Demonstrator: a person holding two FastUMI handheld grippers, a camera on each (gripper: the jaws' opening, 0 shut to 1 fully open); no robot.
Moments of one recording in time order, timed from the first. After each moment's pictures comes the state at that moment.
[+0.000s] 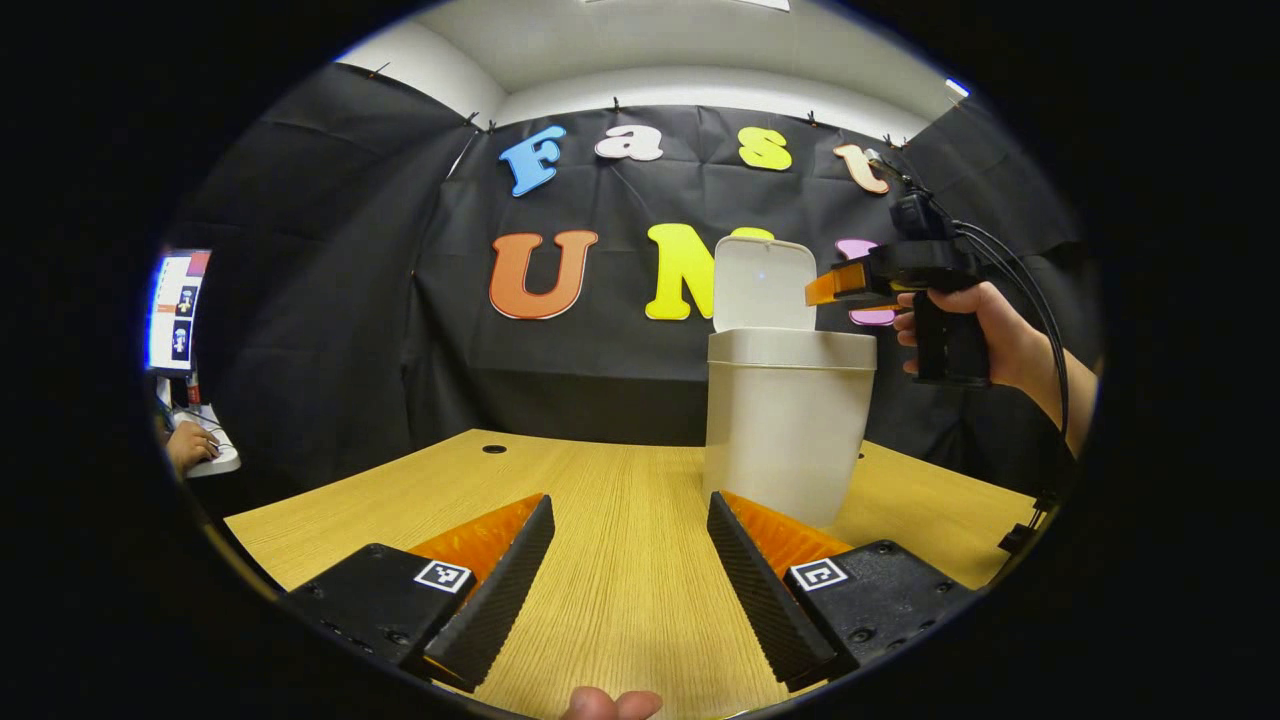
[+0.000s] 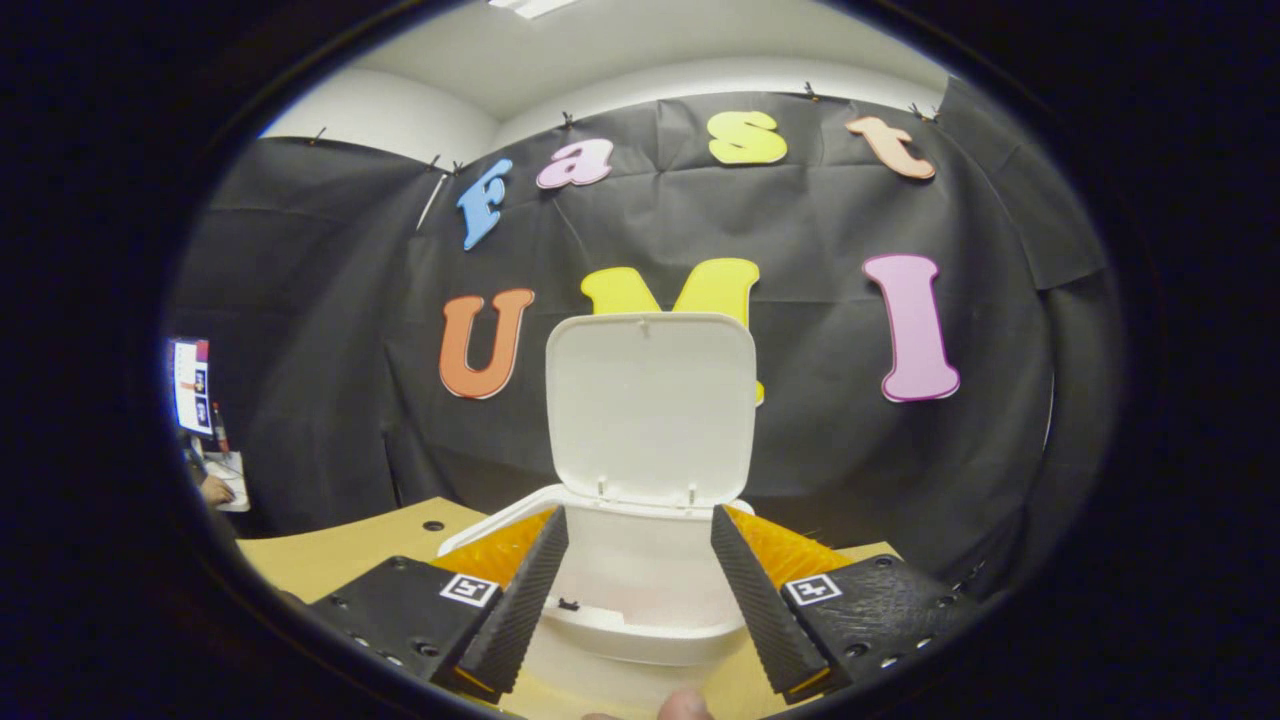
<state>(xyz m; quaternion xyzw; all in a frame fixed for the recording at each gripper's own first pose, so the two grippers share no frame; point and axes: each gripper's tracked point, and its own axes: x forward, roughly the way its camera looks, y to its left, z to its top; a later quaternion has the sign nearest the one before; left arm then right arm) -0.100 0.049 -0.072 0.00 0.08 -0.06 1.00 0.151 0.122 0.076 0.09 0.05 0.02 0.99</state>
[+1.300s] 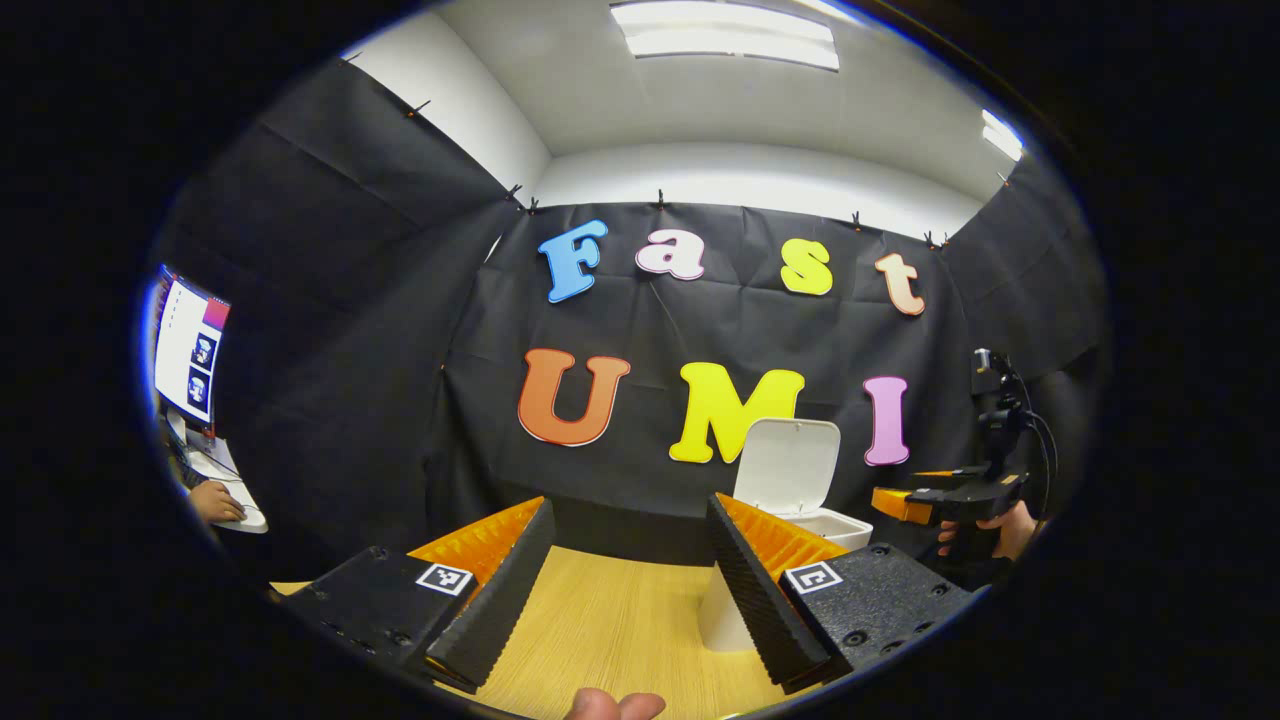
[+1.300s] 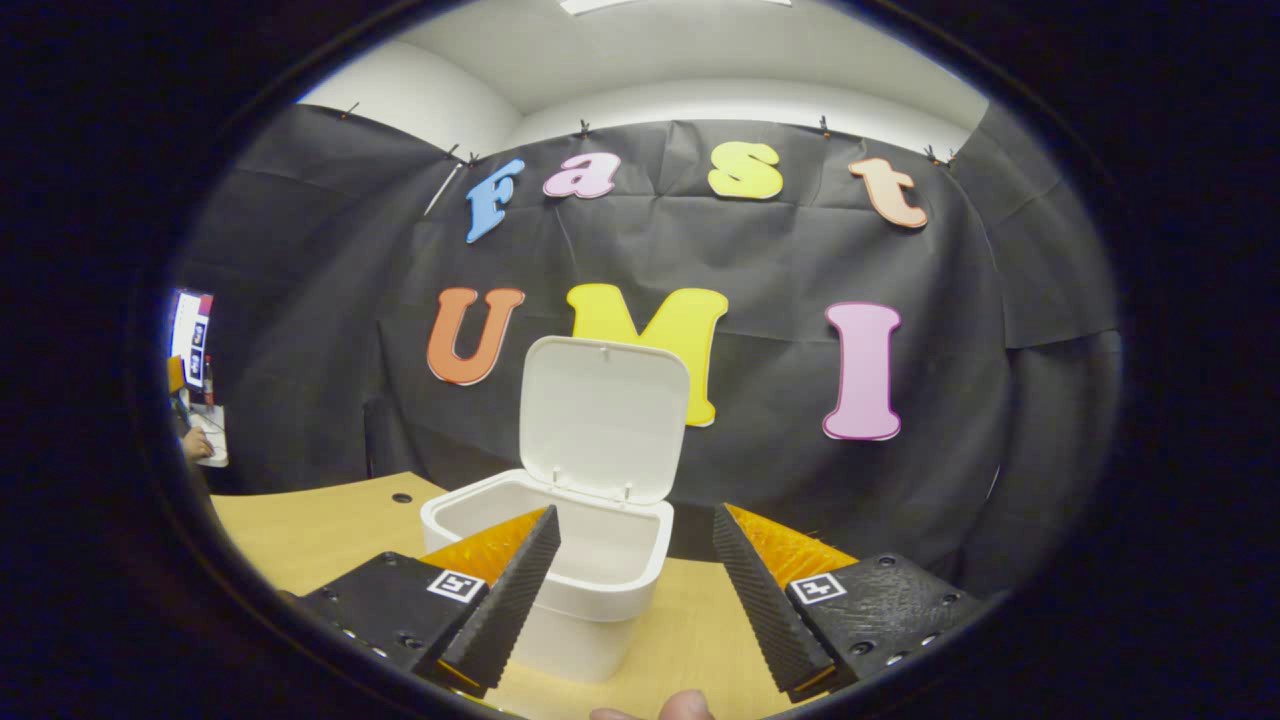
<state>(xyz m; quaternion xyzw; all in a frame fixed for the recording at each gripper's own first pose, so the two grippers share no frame) -0.073 0.090 0.136 -0.06 -0.05 -0.02 1.00 0.102 0.062 0.101 0.03 0.04 -0.01 1.00</state>
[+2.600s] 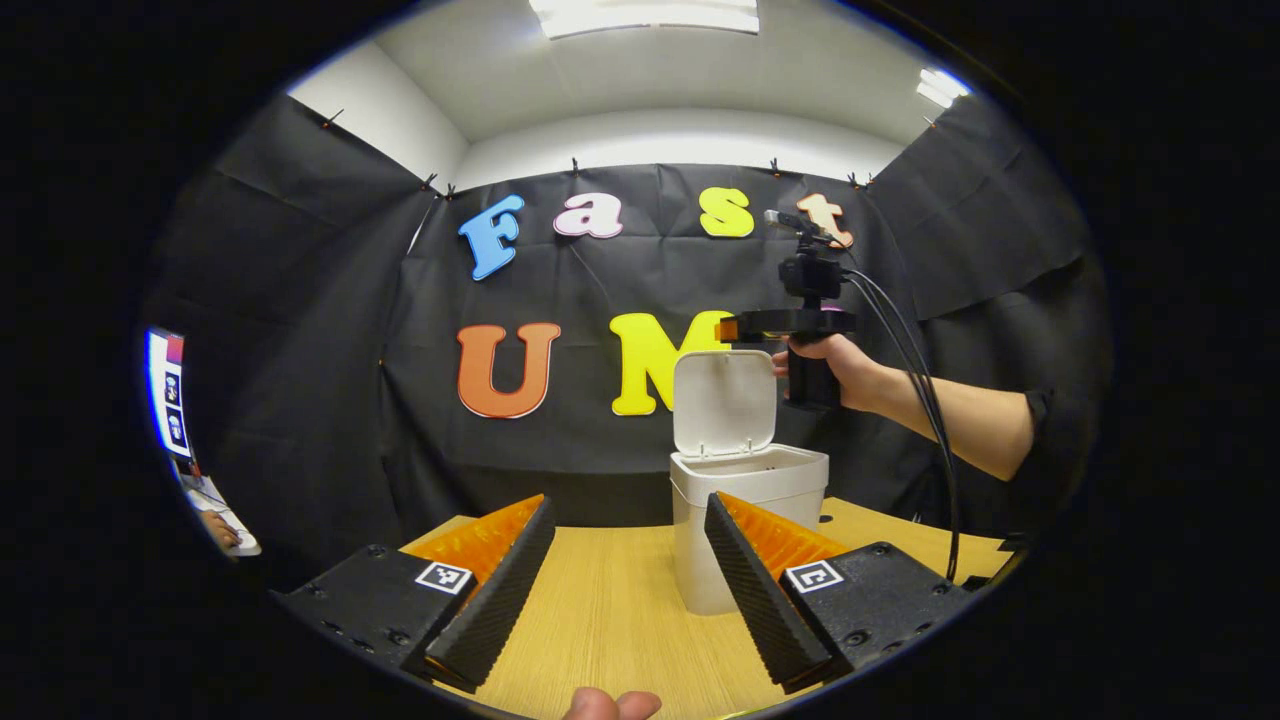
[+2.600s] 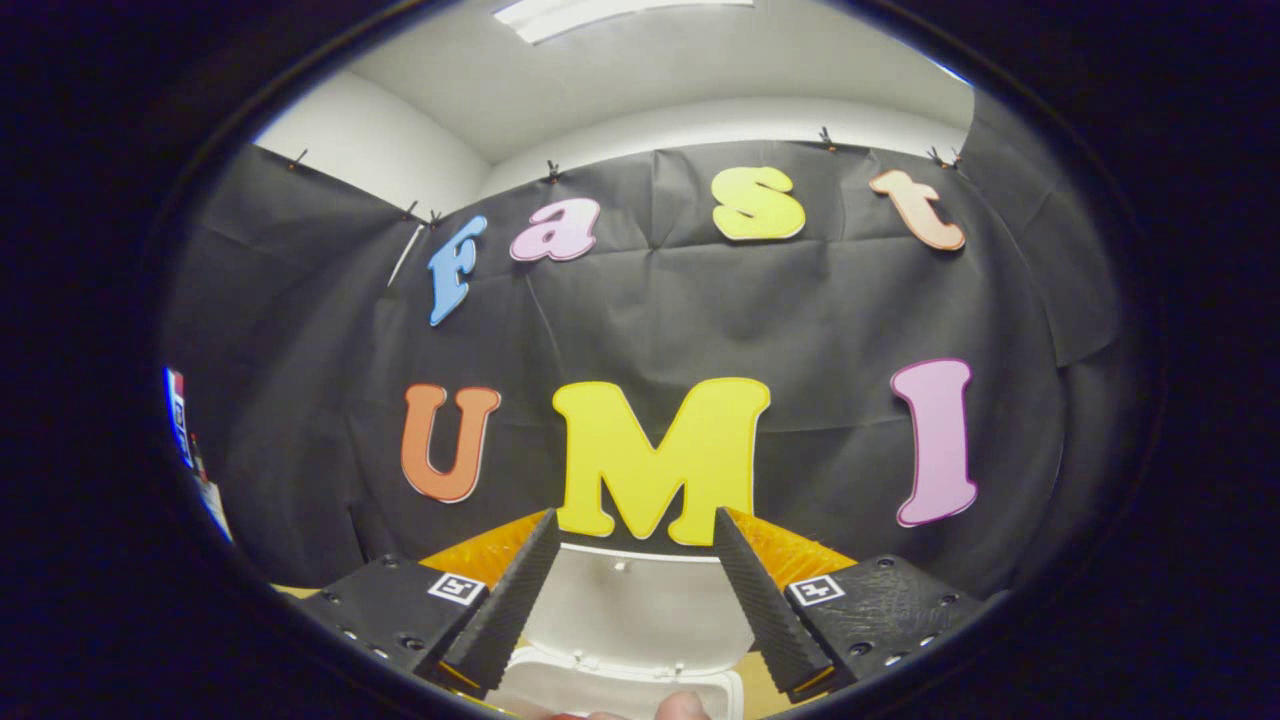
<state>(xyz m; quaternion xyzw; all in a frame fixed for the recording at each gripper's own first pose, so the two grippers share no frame) -0.097 0.019 0.065 0.01 0.01 -0.11 0.99 0.286 0.098 0.231 0.10 -0.05 -0.01 0.99</state>
